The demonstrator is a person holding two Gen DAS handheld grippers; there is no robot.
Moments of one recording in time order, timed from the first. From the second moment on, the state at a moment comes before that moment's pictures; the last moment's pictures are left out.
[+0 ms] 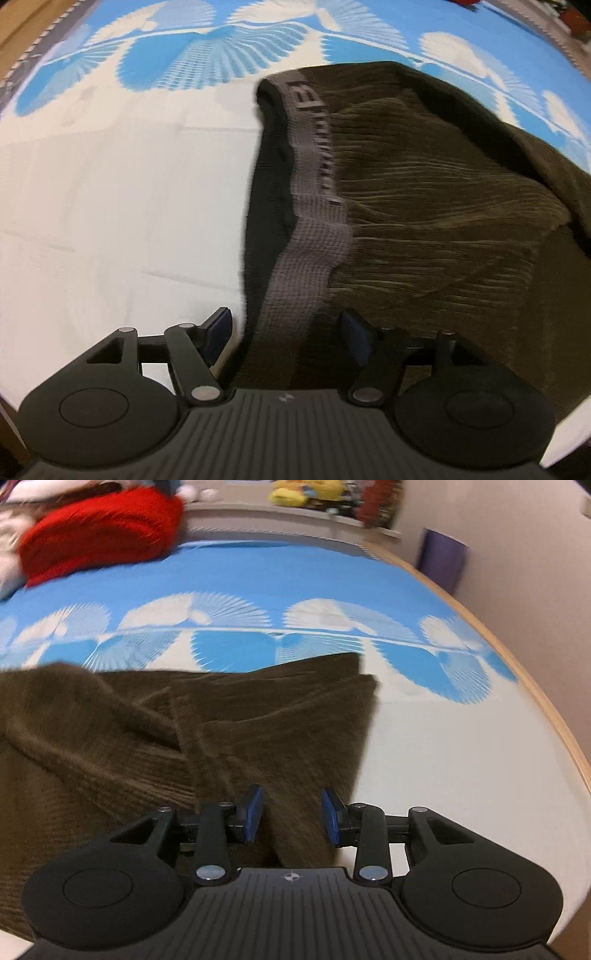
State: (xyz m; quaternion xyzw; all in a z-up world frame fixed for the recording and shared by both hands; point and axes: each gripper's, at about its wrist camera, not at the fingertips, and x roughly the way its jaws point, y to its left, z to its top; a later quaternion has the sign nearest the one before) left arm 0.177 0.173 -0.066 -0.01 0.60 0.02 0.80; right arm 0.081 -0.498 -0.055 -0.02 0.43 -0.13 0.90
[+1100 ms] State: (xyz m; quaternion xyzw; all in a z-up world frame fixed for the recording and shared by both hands) left arm 0.175 0.178 -0.072 -0.01 0.61 0.02 0.79; right arm -0.027 -0.644 -0.090 0.40 0.37 -0.39 0.74
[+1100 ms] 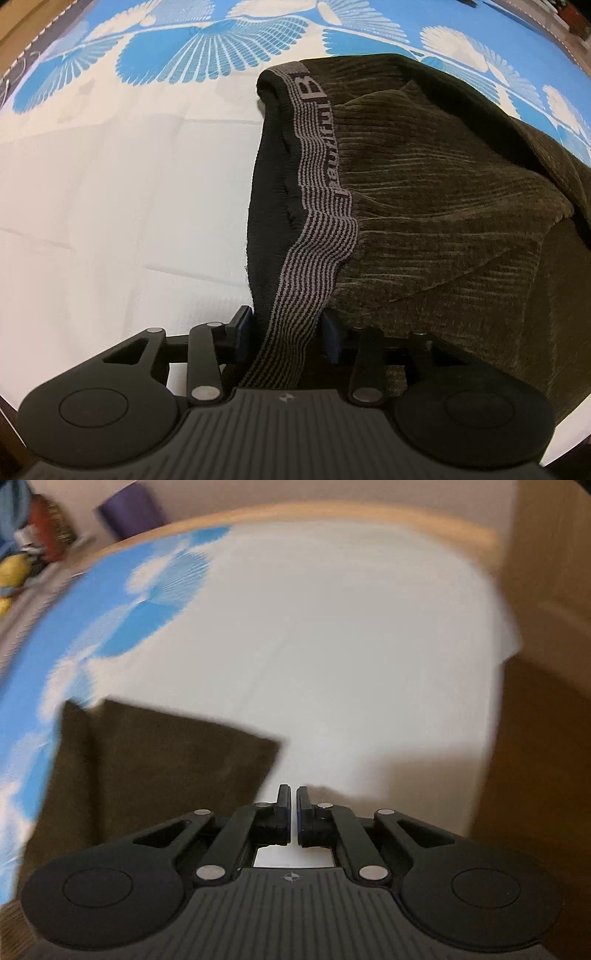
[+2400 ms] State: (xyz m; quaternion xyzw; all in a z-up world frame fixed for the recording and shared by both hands) left arm 0.148 0.185 -0.037 0.03 0.59 -0.01 0.80; right arm -0.051 -0.637 -0.076 0.30 0.49 -0.43 0.70
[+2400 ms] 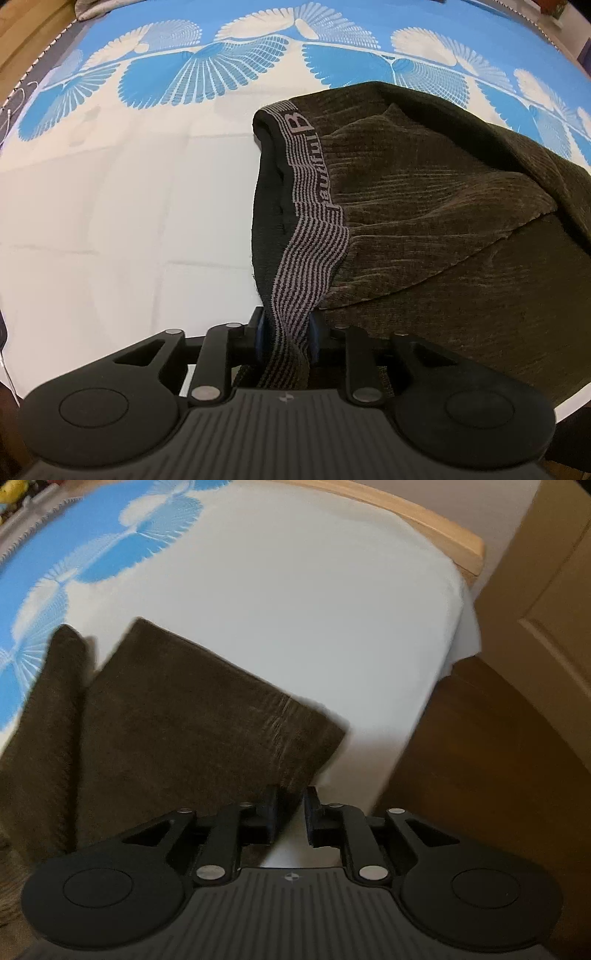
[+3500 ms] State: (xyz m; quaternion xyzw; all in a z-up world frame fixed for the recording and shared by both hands) left arm 0.181 0.128 -0.013 0.03 0.52 0.04 0.85; right arm 0.075 -0.482 -0.071 0.06 0.50 -0.07 0.86
